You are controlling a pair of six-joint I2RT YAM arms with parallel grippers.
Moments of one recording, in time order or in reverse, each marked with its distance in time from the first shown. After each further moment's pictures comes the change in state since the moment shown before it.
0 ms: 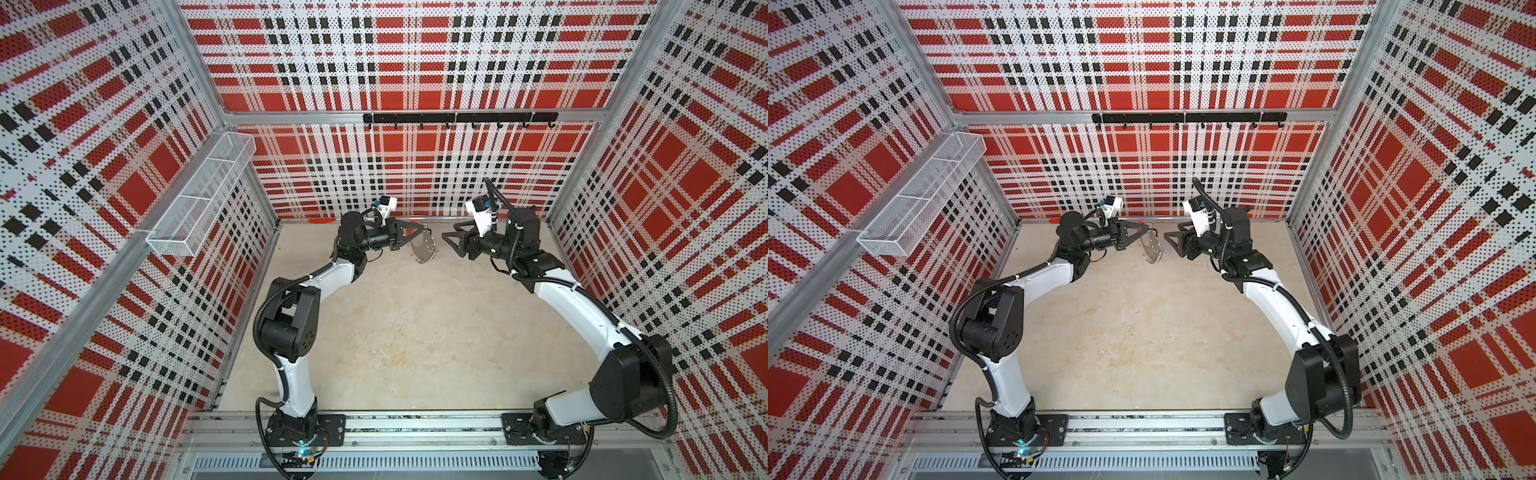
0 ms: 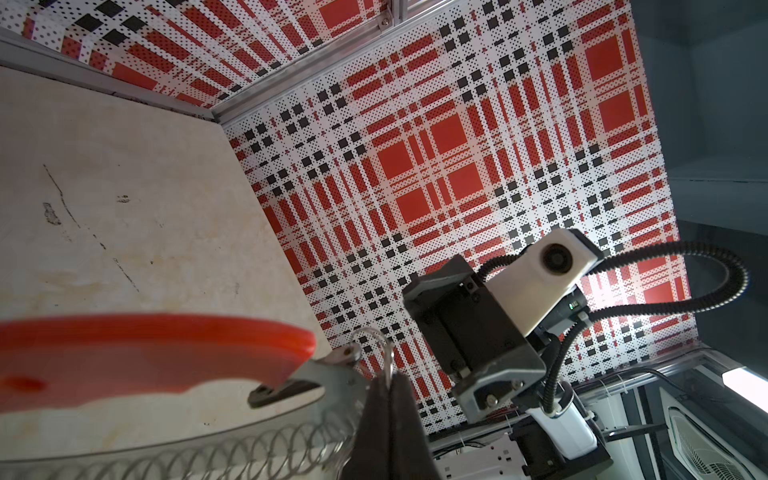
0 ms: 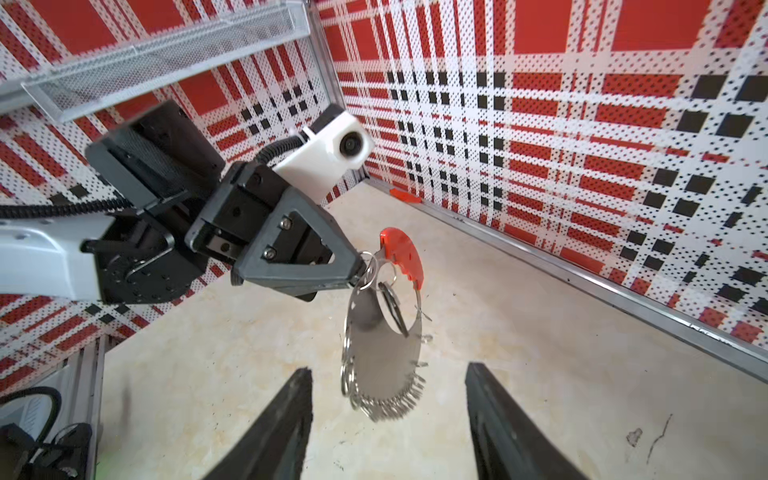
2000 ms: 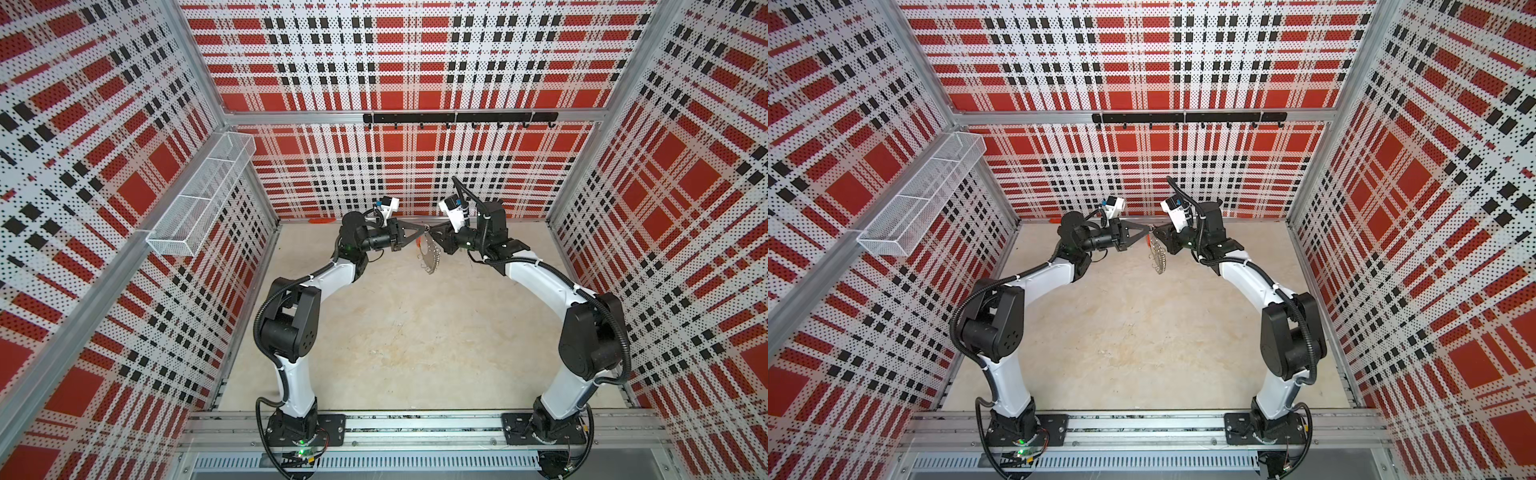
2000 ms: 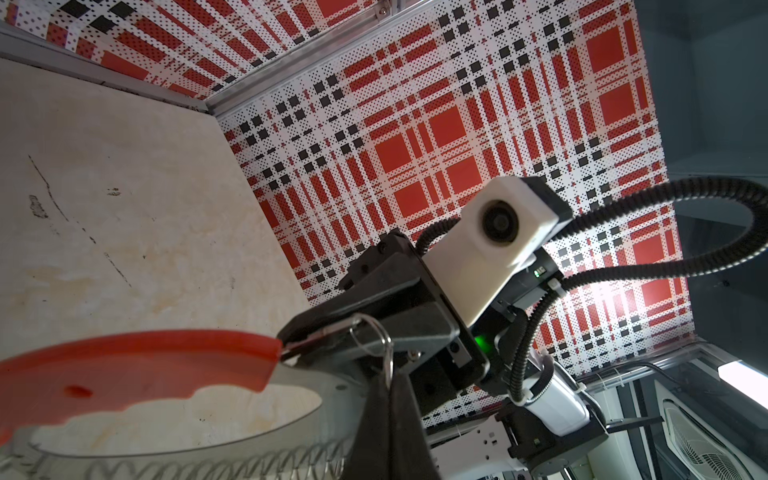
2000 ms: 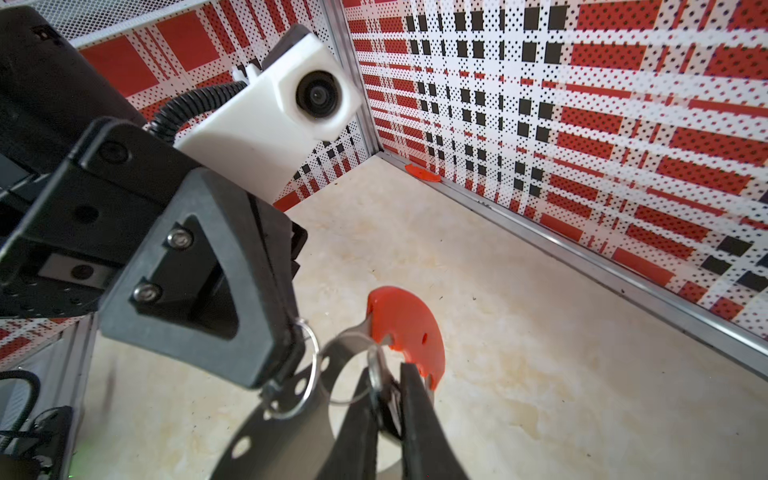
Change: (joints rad) left arm -0.016 0.000 0.002 -0.006 0.010 0.000; right arm 0.084 0.284 0.184 -0.010 -0.010 -0.063
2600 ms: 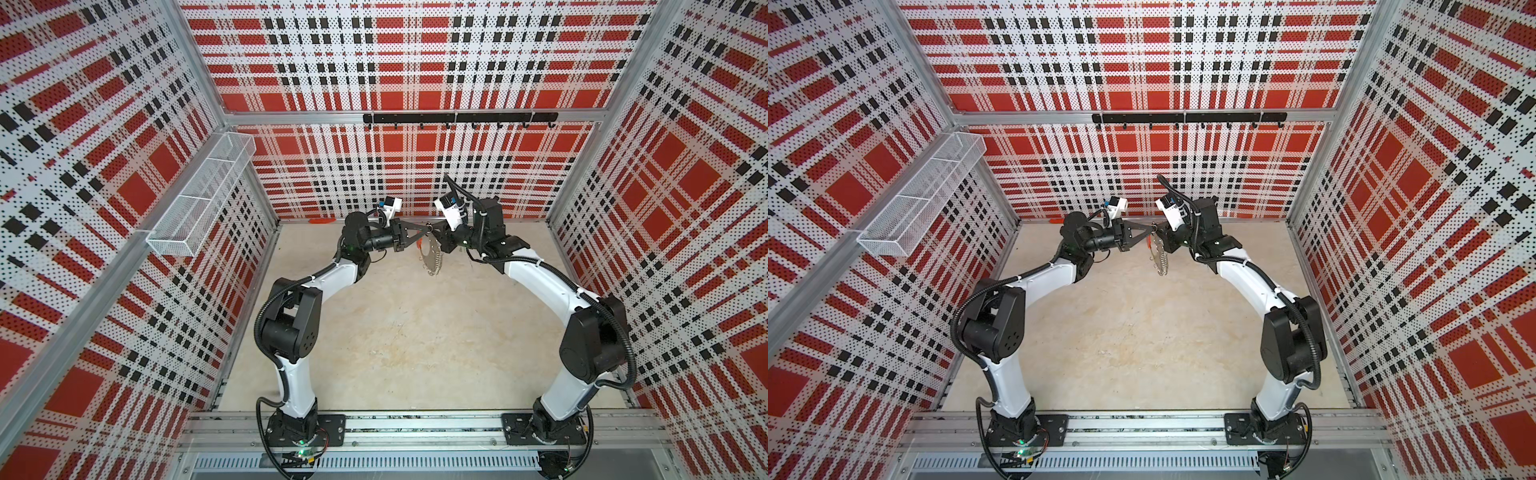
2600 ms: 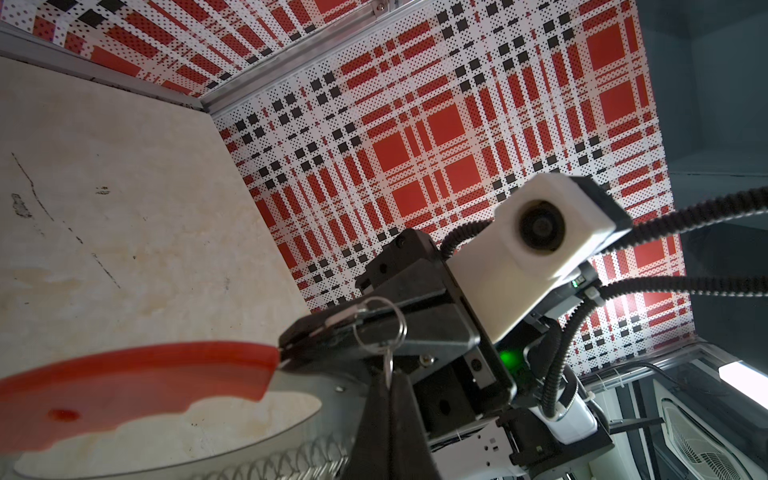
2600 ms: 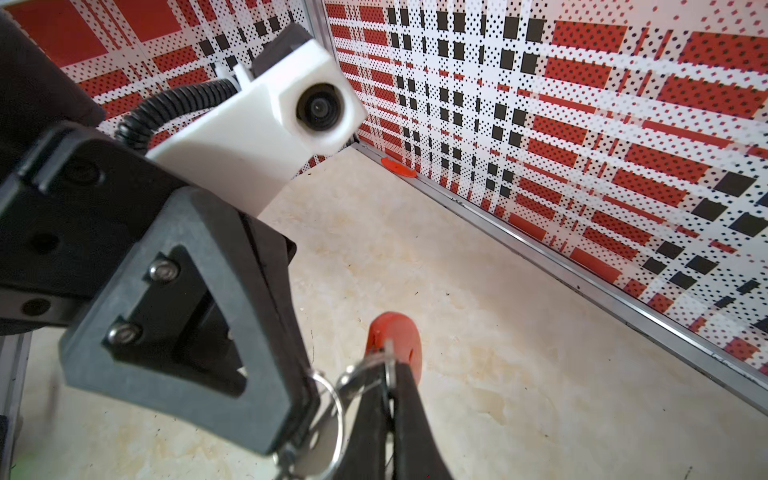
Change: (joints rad) left arm -0.024 0.000 0.006 -0.005 -0.004 0.000; right arm 0.040 -0.013 0.070 -0.111 0.140 -0.079
